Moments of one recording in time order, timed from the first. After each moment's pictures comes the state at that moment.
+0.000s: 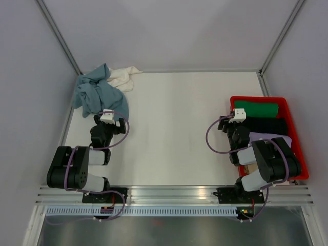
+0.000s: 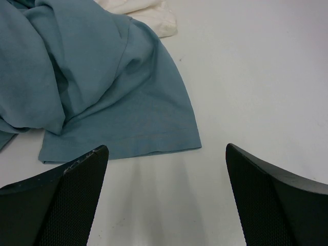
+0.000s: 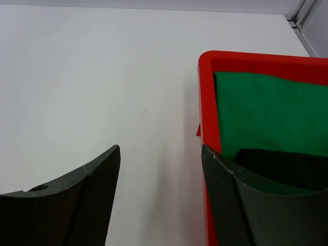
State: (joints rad) left arm -0.02 1.43 0.20 1.09 0.10 0.06; right arm 0.13 1.52 0.19 1.26 0.12 -0.03
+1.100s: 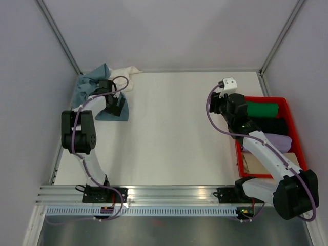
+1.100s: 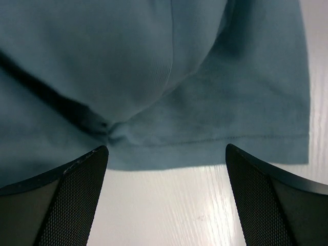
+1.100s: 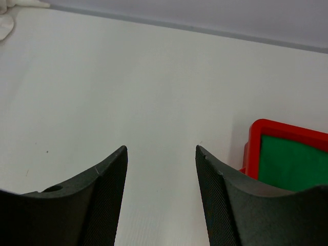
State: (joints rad) left arm -0.01 1.86 1.28 -0.43 -0.13 0.32; right arm 0.31 1.15 0.82 0.08 0.14 0.03
